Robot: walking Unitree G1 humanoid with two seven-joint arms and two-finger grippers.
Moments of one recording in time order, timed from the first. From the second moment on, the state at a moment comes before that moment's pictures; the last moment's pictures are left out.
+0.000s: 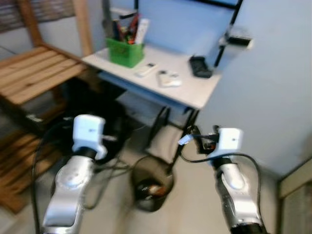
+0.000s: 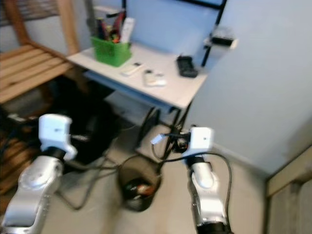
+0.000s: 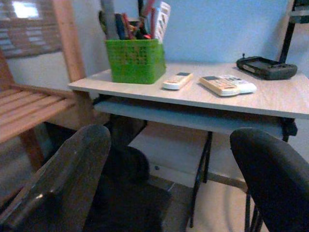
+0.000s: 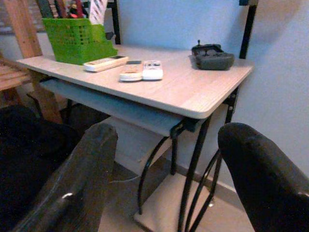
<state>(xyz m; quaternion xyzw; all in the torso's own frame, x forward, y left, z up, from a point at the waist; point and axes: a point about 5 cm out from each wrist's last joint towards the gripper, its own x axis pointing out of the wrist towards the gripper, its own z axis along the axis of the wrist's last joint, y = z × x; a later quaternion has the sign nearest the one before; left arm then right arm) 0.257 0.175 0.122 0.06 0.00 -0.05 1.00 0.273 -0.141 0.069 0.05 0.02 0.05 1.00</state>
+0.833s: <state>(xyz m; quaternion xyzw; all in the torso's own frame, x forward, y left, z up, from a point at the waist) 0.266 0.158 0.104 0.06 0.04 -0.11 0.99 0.270 -0.142 0.062 0.05 0.03 0.05 1.00</state>
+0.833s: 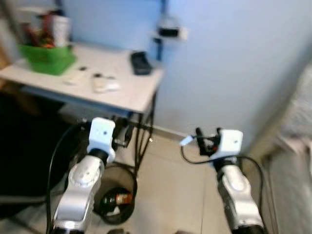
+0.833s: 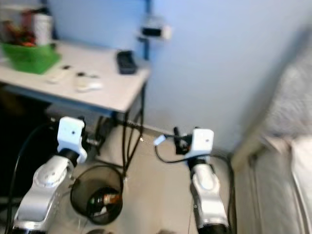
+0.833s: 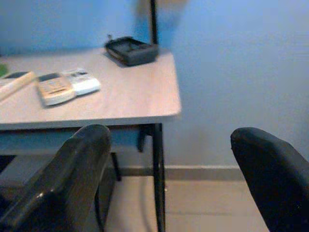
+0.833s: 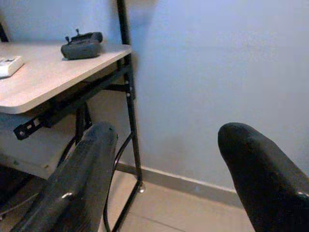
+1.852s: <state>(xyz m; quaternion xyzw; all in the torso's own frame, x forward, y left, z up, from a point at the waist) 0.282 0.158 0.115 0.05 0.04 -0.14 0.99 0.283 -0.136 0.072 0.05 0.02 0.04 1.00</state>
